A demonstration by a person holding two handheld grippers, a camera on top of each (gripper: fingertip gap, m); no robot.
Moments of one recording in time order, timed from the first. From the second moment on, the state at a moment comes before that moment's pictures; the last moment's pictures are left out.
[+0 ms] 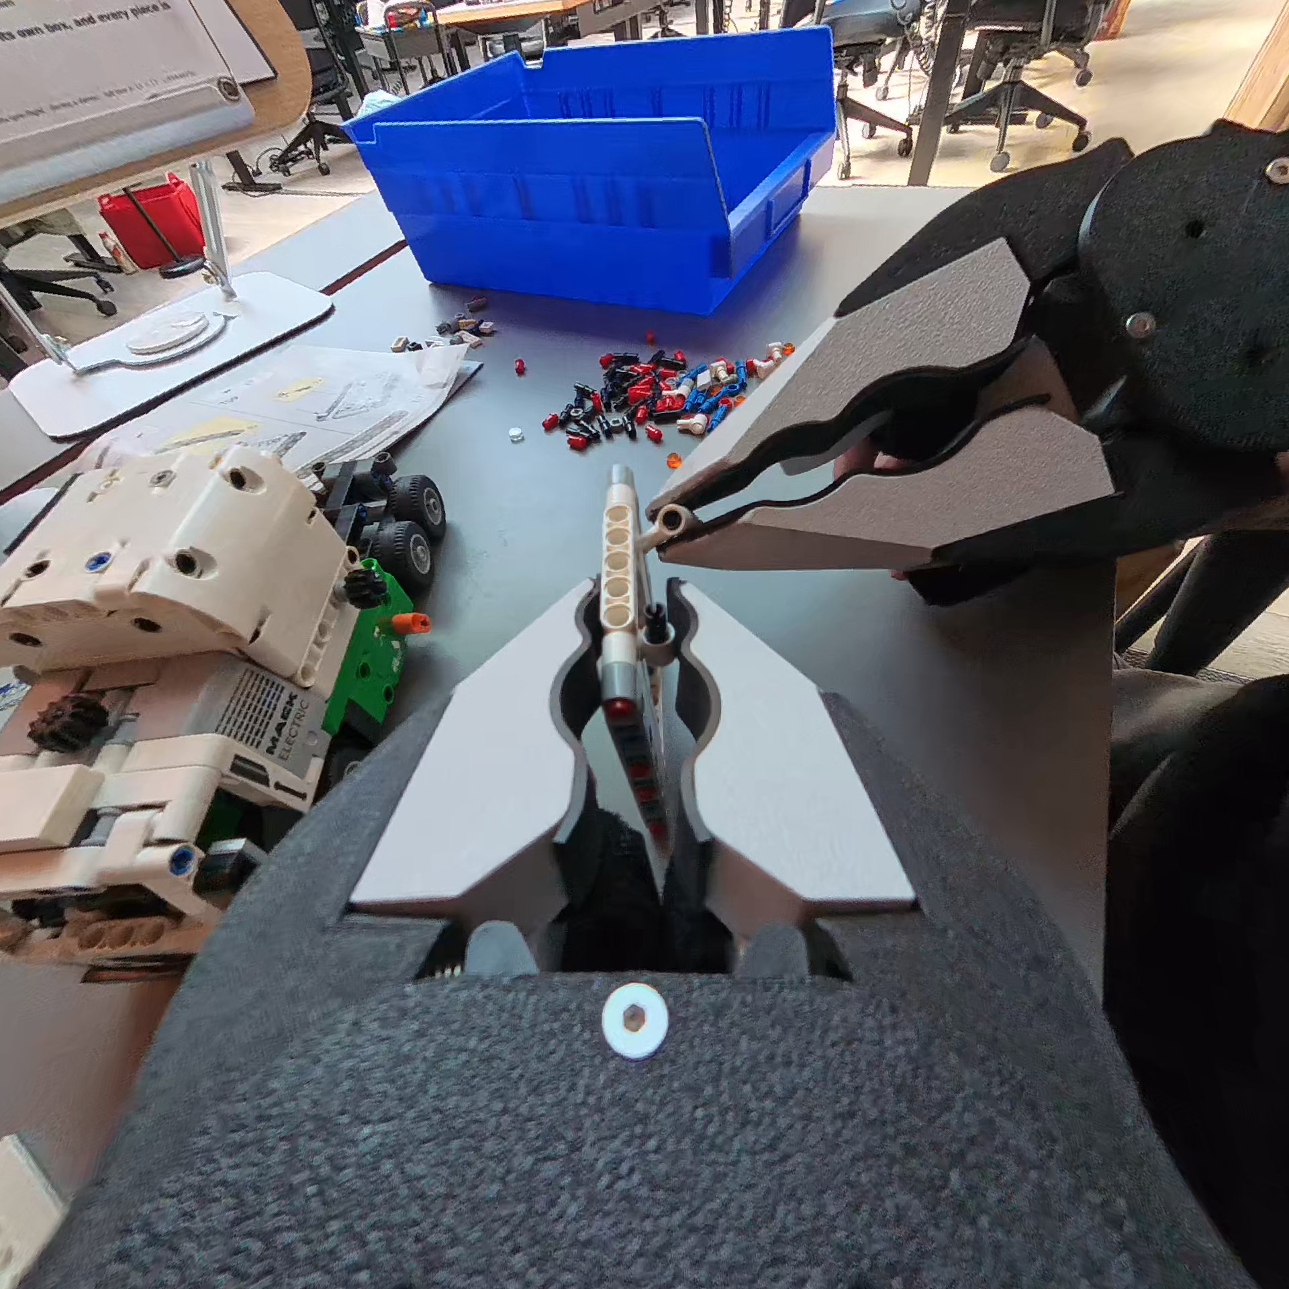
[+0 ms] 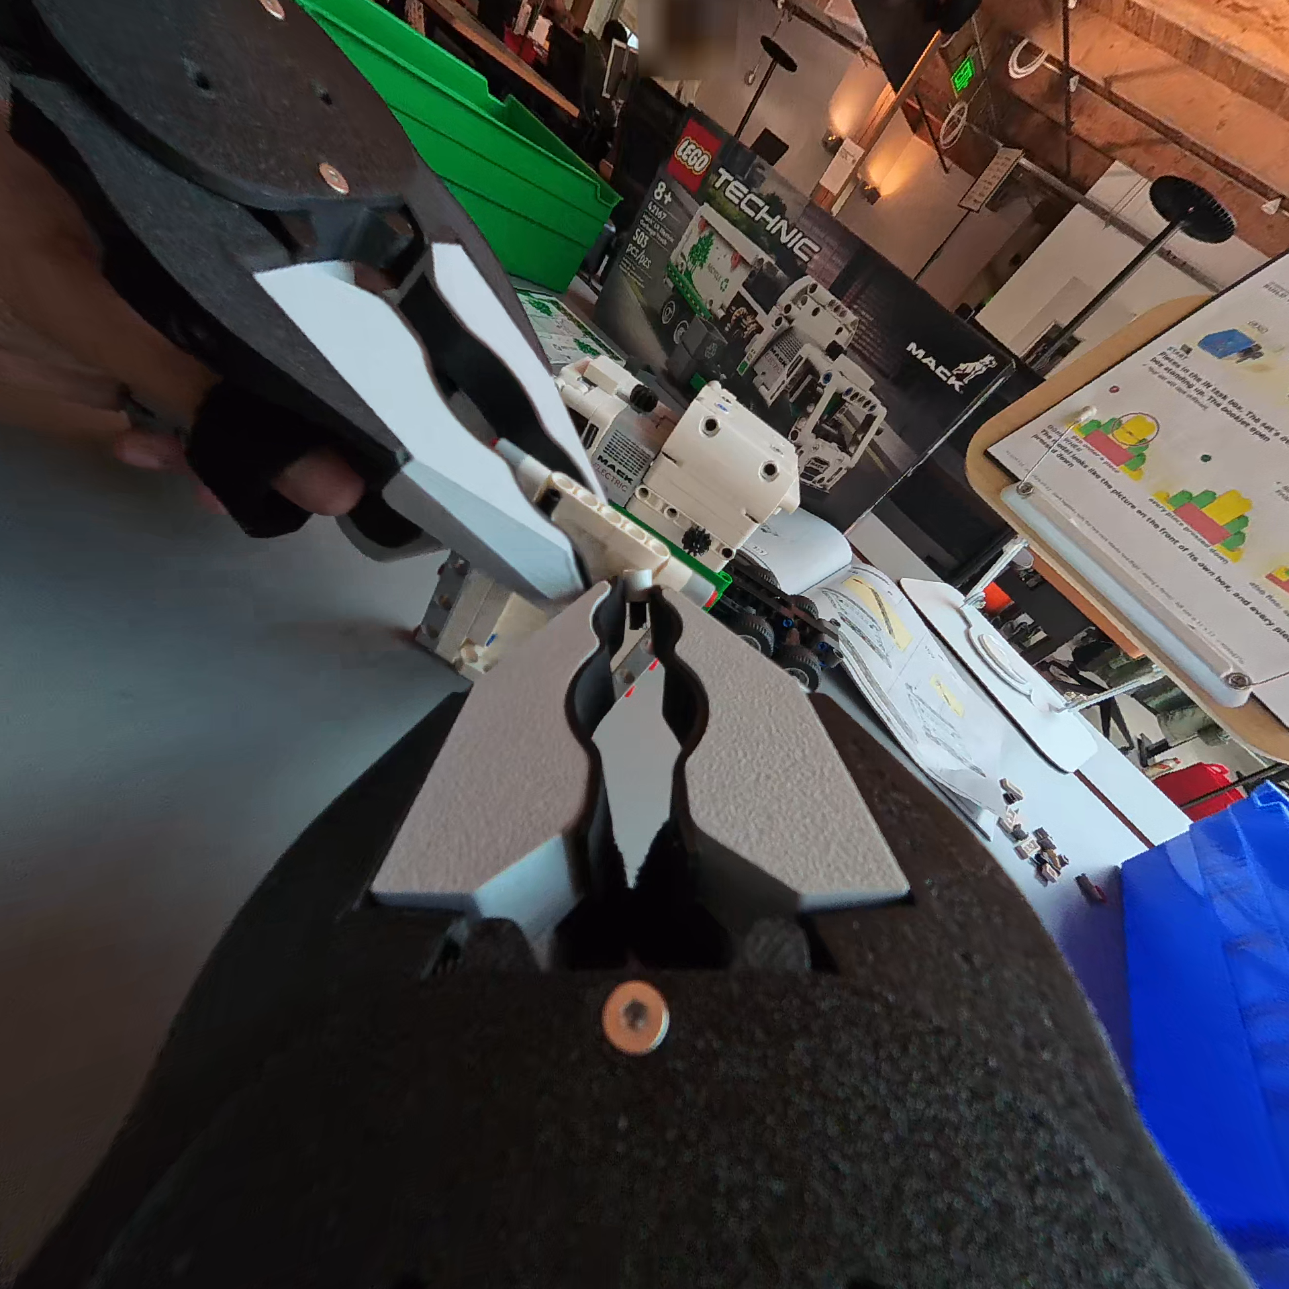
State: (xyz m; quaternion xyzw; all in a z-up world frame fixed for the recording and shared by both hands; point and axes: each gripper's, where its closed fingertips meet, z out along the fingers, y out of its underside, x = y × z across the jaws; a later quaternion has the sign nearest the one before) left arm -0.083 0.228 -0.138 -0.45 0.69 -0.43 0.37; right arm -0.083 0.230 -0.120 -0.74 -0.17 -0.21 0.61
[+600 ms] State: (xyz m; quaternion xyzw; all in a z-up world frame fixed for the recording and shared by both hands) left arm -0.078 0.234 -0.138 -0.46 0.67 -0.44 0.37; right arm -0.071 0.239 -0.128 -0.75 -0.18 -0.24 0.59
